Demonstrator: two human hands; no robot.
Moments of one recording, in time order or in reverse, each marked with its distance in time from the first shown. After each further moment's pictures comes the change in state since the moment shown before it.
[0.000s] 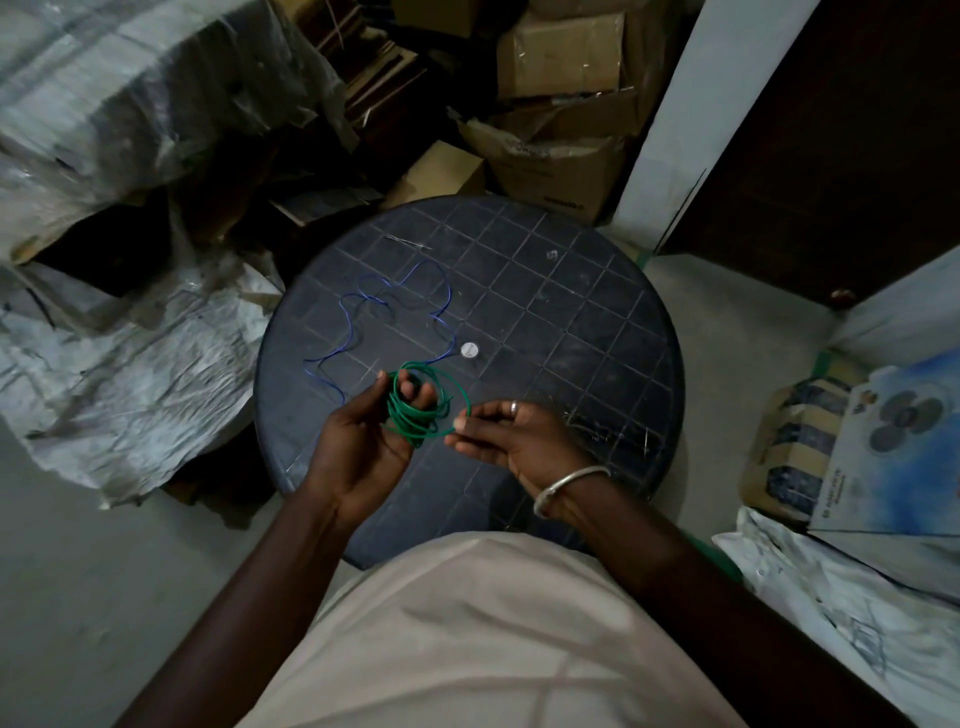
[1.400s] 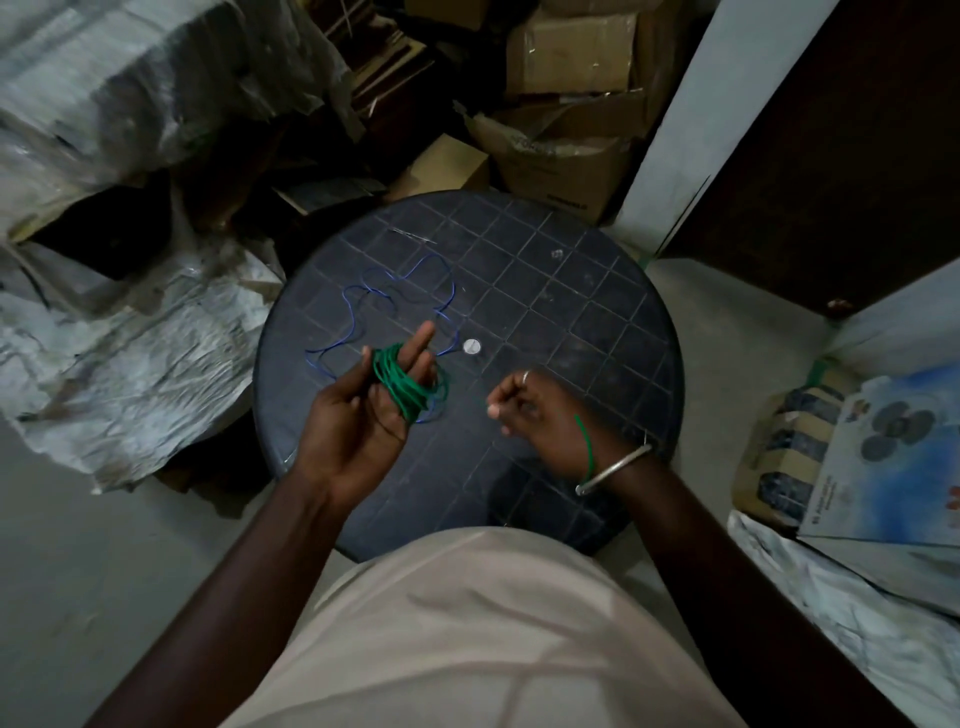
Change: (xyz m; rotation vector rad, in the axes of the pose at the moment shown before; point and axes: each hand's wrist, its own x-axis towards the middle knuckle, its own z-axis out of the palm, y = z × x) left_hand -0.008 0.020 0.008 -0.045 -0.232 -0.003; right_hand 0.006 -0.028 -0.026 -0.915 -0.048 -0.305
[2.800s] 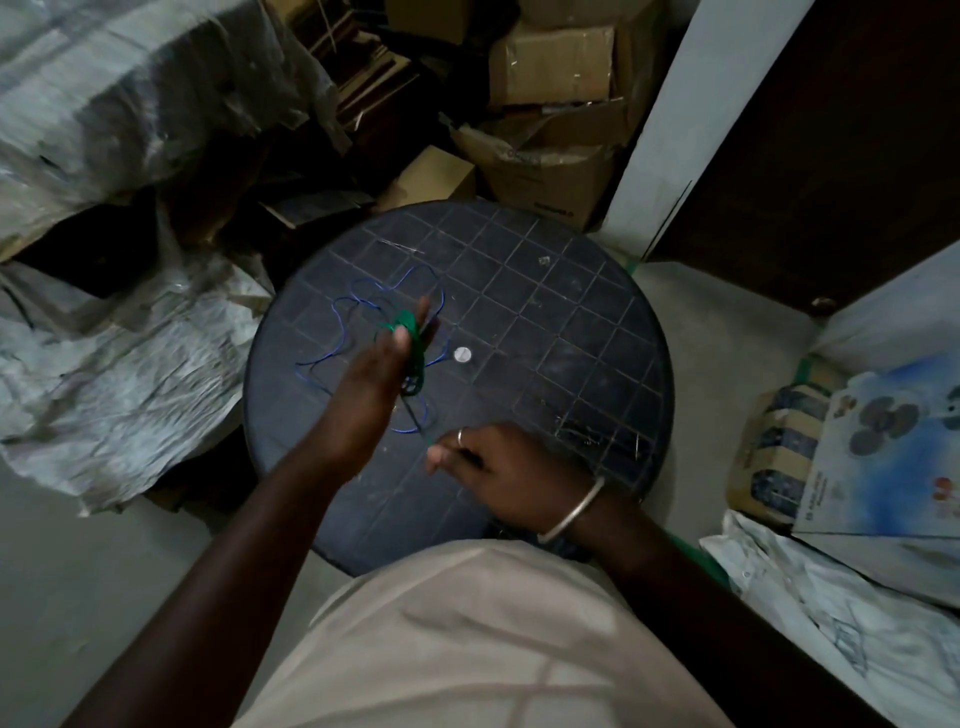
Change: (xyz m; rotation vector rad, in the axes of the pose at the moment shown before) left_hand 0.027 0.004 0.015 1.047 -0.025 0.235; right_hand -0.029 -0.035 0.032 -0.302 -0.116 -0.194
